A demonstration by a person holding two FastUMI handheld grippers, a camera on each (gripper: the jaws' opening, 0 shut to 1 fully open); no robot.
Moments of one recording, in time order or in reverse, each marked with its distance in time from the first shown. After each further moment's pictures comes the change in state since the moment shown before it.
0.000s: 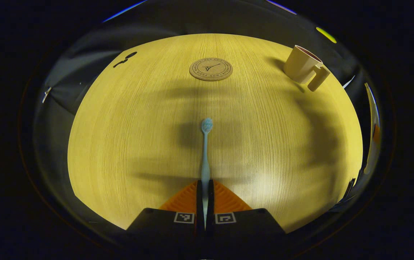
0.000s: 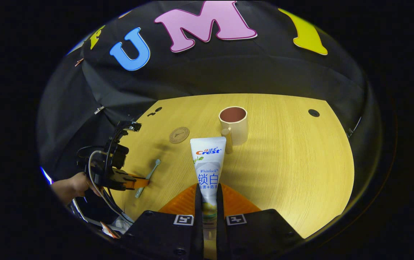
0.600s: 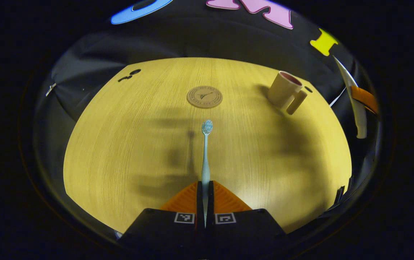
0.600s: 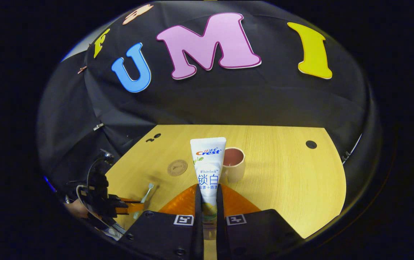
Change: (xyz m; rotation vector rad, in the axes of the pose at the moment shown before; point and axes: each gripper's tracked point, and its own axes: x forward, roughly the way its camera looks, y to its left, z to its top) left arm -0.045 -0.020 0.027 -0.032 -0.241 -0.091; right arm 0.002 -0.005 0.103 -0.024 -0.220 -0.018
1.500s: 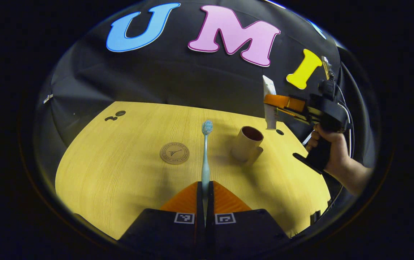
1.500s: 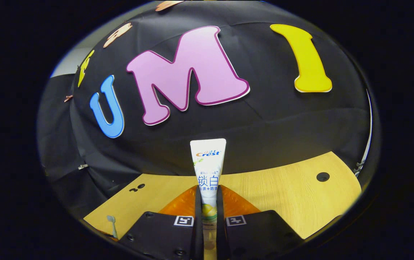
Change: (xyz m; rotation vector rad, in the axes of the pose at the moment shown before) left arm -0.045 -0.064 0.088 -0.025 -0.349 -0.135; right arm 0.129 -0.055 0.102 0.089 -0.358 -0.071
